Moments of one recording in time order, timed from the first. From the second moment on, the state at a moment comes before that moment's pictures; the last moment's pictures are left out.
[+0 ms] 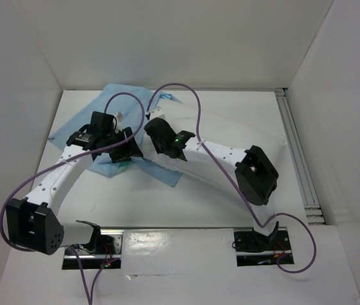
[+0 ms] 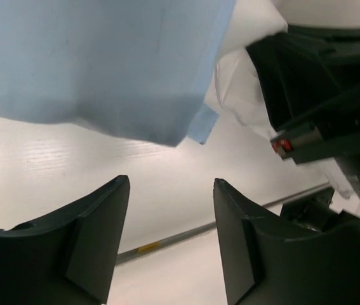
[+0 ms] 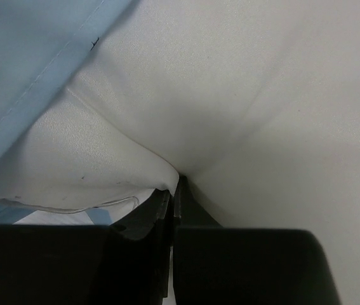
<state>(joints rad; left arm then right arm) -0.21 1.27 1.10 -0.77 0.32 -0.54 0.90 1.94 1.55 -0.35 0.43 0.26</state>
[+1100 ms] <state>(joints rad) -0.17 1.40 1.46 -0.76 0.50 -0.61 0.85 1.90 1.70 -0.35 0.58 0.16</state>
